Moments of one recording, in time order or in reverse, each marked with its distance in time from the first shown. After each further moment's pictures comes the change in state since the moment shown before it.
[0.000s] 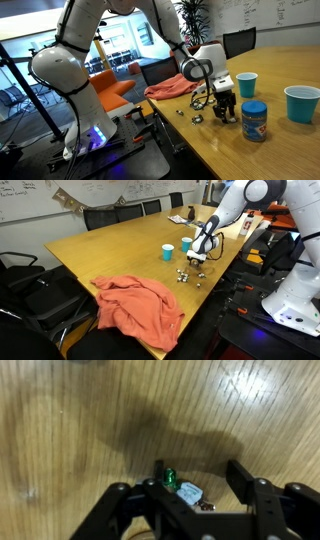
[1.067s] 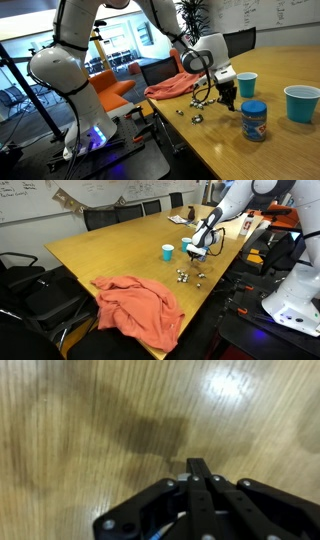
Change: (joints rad) arm -0.043 -0.093 0.045 -0.018 0.039 0.002 -0.059
